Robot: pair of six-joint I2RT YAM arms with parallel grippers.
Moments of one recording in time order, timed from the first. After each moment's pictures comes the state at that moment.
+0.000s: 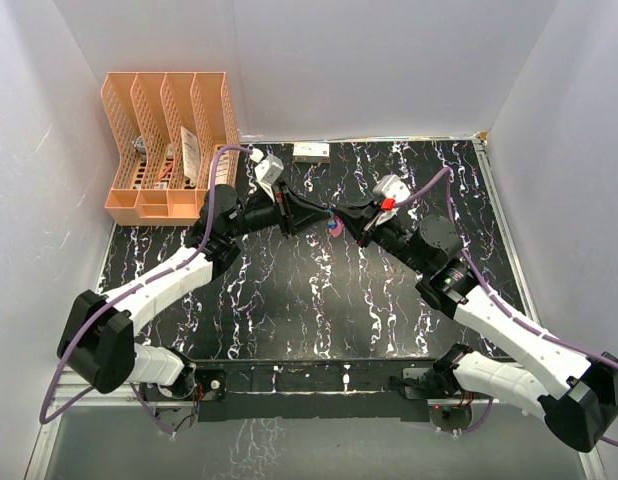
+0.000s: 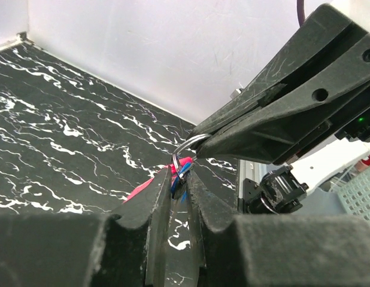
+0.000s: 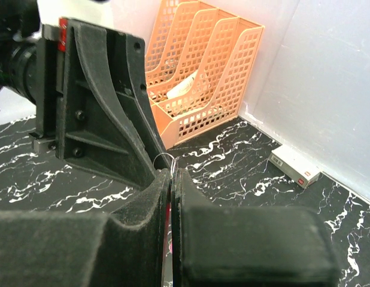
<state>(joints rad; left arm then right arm) -0.59 1.34 0.89 0.60 0.70 -0.48 0.67 0.94 0.76 0.34 -0.21 -0.06</state>
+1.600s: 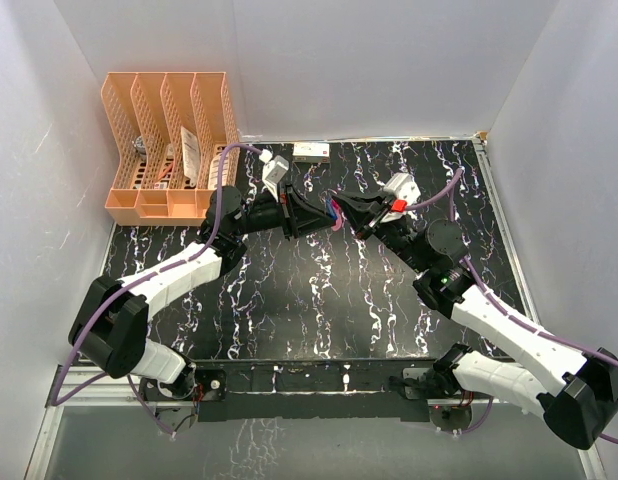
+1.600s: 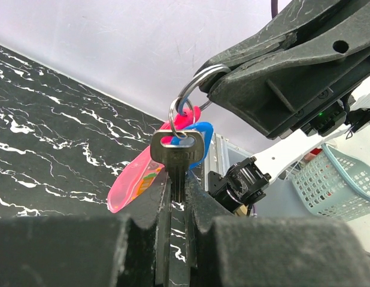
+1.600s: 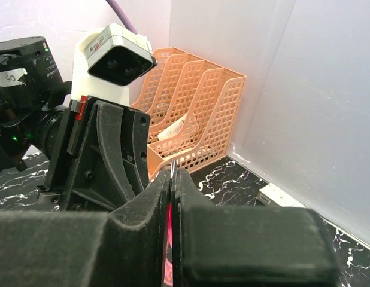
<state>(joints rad) -0.58 1.43 0.88 0.78 0.83 -0.65 0.67 0.96 0.74 0.55 -0.18 -0.06</state>
